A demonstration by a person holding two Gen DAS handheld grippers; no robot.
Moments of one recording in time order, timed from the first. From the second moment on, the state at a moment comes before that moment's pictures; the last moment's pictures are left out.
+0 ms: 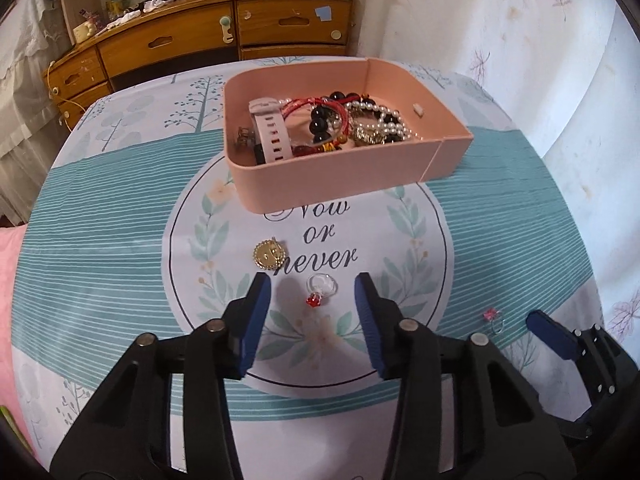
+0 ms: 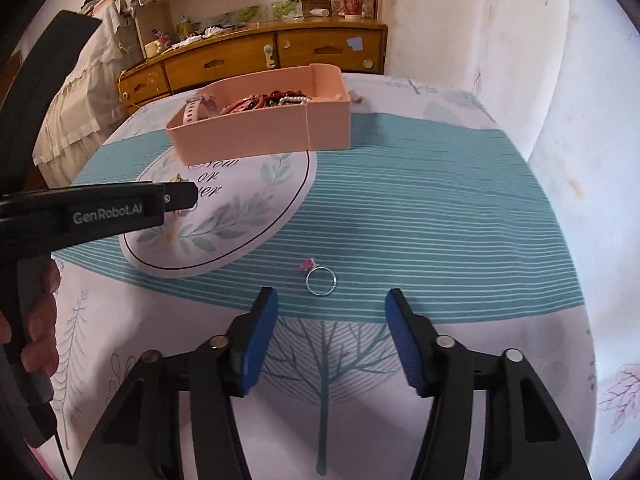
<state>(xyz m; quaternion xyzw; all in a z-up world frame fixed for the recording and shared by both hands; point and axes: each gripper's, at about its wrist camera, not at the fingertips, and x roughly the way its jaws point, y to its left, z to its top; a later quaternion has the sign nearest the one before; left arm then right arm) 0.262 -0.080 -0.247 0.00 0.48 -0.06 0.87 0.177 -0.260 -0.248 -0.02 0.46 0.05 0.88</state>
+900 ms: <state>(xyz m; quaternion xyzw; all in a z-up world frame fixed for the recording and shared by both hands) 0.260 -0.083 -0.256 0.02 0.48 -0.08 0.87 0.212 -0.263 -0.252 0.02 0.46 0.09 0.88</state>
